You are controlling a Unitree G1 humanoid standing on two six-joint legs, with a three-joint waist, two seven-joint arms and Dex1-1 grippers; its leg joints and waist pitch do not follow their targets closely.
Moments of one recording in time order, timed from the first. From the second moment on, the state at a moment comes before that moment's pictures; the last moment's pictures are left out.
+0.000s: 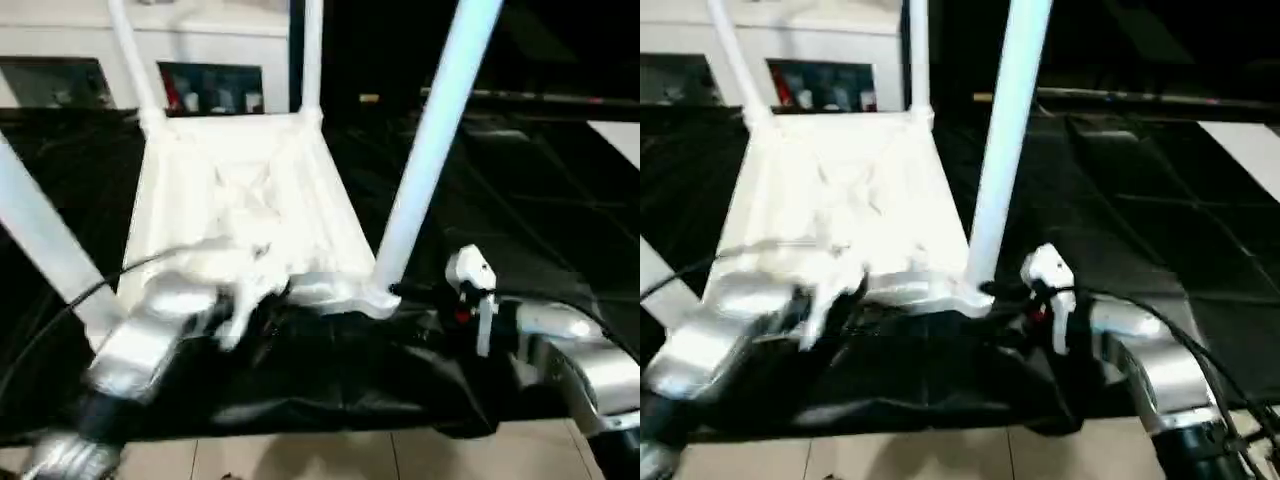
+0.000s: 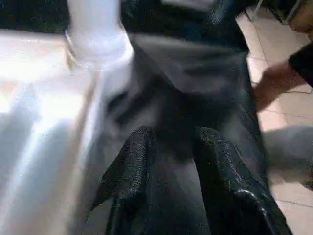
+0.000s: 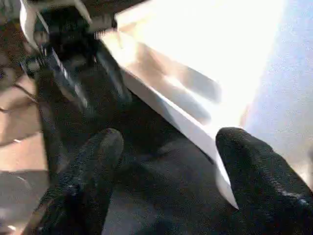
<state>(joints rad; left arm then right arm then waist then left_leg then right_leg) -0.33 0.48 -0.24 0.00 -0.12 0.47 -1.23 -0.23 -0.48 0.12 -0.01 0.36 0.47 1.06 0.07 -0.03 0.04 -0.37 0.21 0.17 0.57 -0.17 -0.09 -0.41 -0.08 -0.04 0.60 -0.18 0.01</state>
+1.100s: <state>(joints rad) -0.08 0.57 -0.13 -0.29 -0.29 0.71 -1.11 -0.58 -0.15 0.08 0.62 0.11 0.19 0.35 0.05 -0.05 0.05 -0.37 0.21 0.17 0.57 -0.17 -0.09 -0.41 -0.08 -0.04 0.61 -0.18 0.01</state>
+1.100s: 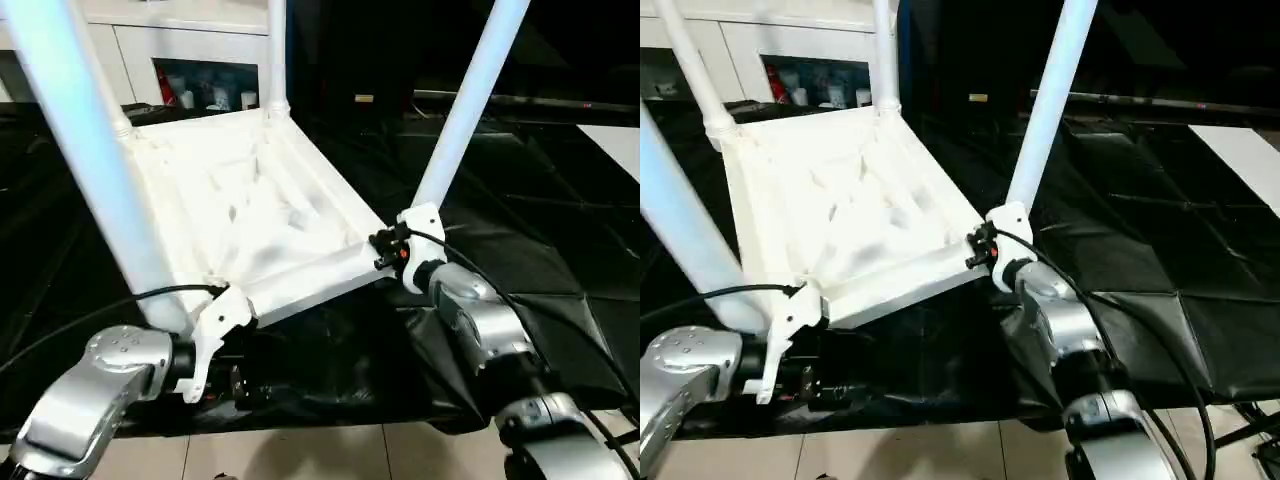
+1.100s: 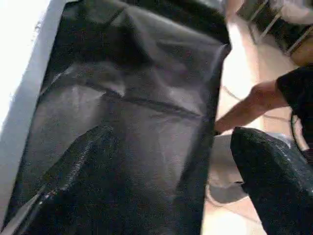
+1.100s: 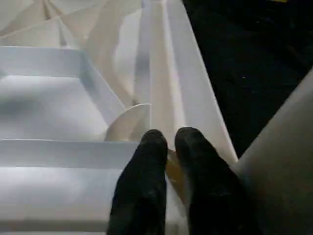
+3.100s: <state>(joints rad) -0.33 0.38 -0.05 -0.22 -0.61 0.64 -1.09 -0.54 -0.13 0.16 0.70 0.02 0.21 0.38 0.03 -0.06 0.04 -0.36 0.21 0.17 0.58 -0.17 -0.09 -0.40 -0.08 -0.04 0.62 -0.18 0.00</state>
